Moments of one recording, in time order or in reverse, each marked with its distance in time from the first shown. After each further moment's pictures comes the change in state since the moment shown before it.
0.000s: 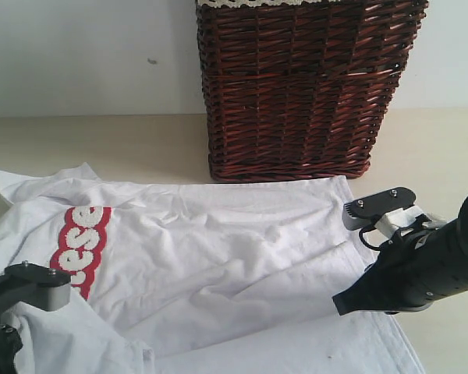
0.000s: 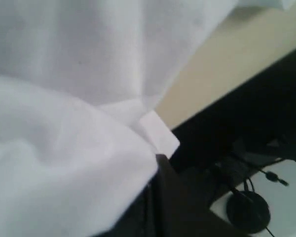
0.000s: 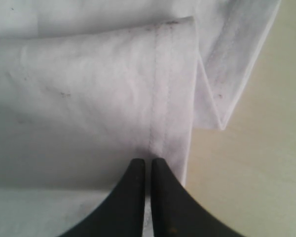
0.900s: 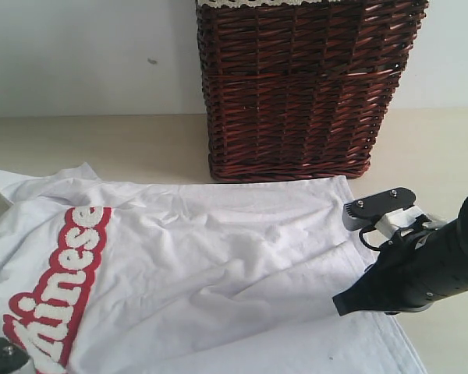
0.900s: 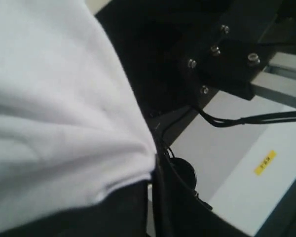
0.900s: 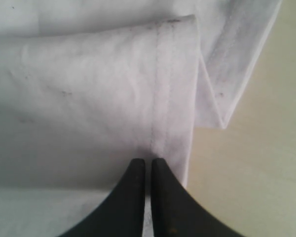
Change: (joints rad) left arm -0.176 -0.327 0.164 -0.287 0.108 0.010; right arm -0.001 0.000 0.000 0.000 0.004 0.000
